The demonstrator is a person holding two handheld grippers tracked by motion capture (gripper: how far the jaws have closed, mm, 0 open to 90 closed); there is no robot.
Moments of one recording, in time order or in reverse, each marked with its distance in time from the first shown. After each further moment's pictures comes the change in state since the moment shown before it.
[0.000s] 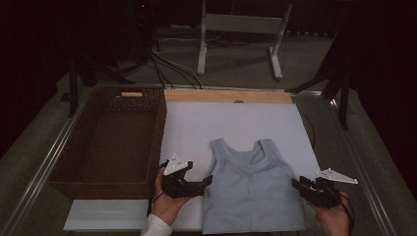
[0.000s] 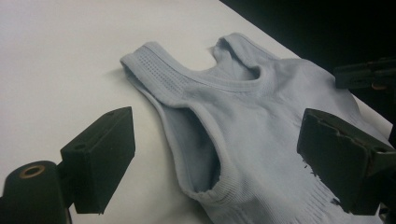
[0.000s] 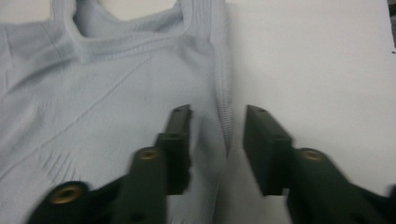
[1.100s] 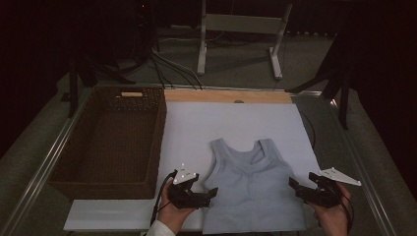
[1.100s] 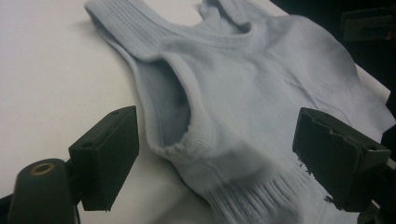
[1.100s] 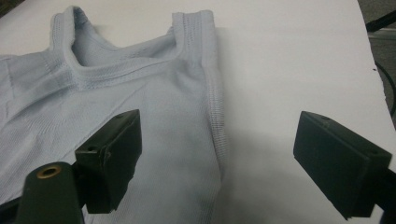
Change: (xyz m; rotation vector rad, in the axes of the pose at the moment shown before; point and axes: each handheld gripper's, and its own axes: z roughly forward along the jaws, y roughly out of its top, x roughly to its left) left arm -0.016 -0.025 0.012 0.101 -0.024 -0.005; right arm 0.001 0.002 -0.001 -0.078 -0.023 0.025
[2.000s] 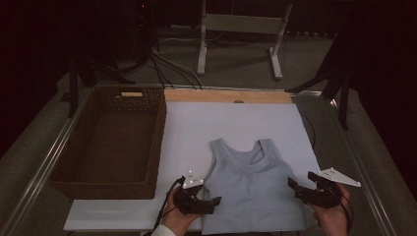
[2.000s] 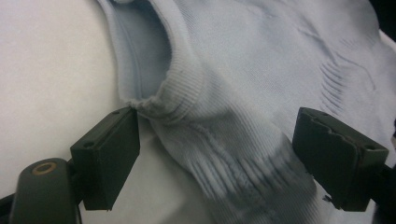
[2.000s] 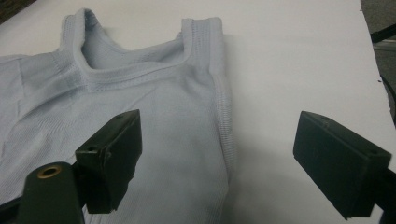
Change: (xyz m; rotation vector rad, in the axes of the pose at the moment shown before) left arm -0.004 -0.016 0.024 0.113 -0.002 0.000; right arm 0.005 0.001 -0.002 -0.020 0.014 -0.032
